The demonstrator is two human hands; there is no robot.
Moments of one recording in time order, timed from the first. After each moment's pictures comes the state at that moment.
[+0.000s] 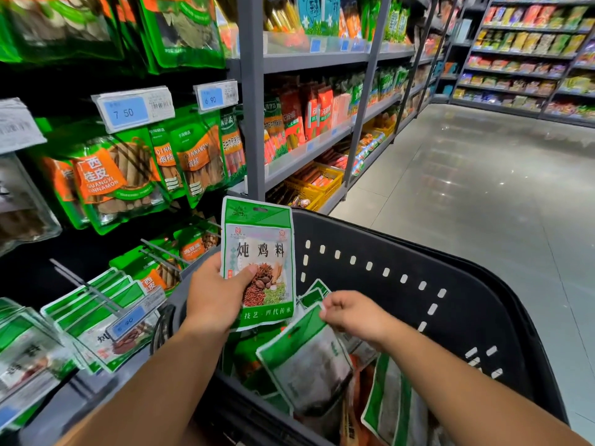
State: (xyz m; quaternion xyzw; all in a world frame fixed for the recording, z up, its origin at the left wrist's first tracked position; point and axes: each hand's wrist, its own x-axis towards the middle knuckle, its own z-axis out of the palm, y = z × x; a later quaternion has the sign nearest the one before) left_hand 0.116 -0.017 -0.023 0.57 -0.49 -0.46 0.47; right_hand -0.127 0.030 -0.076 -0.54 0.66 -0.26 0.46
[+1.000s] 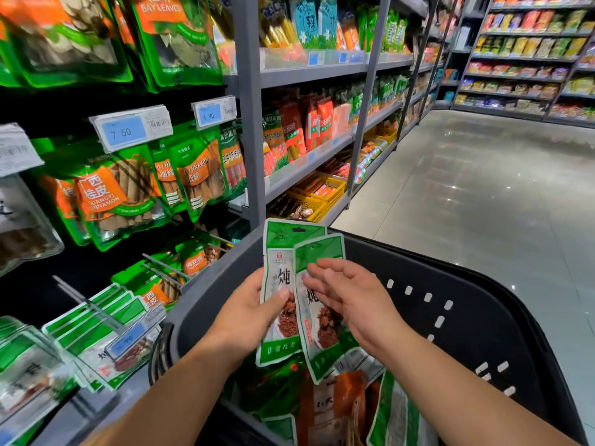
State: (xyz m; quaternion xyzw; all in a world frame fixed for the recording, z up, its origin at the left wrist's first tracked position) left_hand 0.094 0.006 -0.005 0.43 -0.60 -0.58 0.34; right_hand -0.089 0.037 -0.003 -0.39 0.52 -0.56 0.51
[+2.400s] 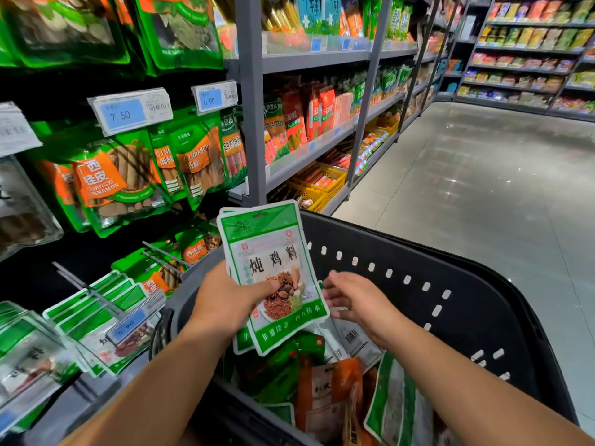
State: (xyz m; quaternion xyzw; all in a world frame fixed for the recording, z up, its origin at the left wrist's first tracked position) left_hand 0.112 -0.003 -0.008 0.53 -0.54 -0.51 0.40; right_hand -0.121 0.022 -0.055 -0.41 0.62 -0.42 0.52
